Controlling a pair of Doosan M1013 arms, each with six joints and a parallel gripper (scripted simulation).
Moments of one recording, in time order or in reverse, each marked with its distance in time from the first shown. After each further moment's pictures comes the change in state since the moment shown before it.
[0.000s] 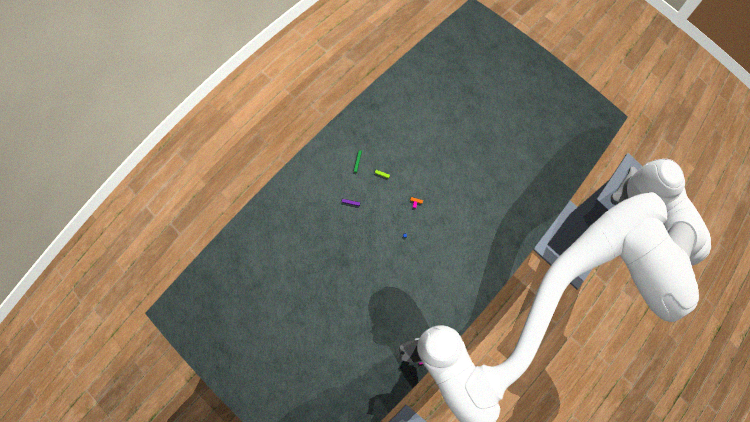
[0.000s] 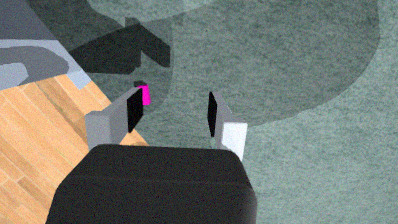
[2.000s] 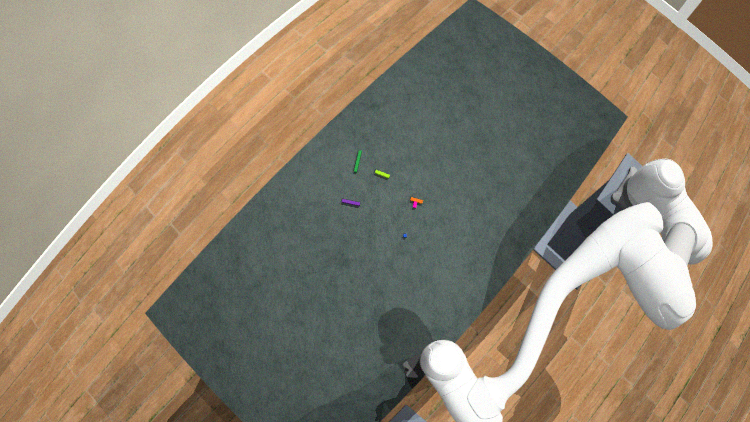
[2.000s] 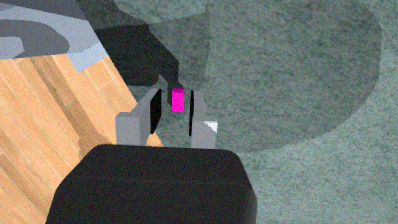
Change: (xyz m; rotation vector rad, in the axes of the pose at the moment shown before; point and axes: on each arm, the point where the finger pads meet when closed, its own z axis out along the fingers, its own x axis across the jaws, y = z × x) left arm 0.000 0.000 0.000 0.000 0.000 0.000; right arm -0.040 0.007 0.036 -0.003 -0.003 -0.162
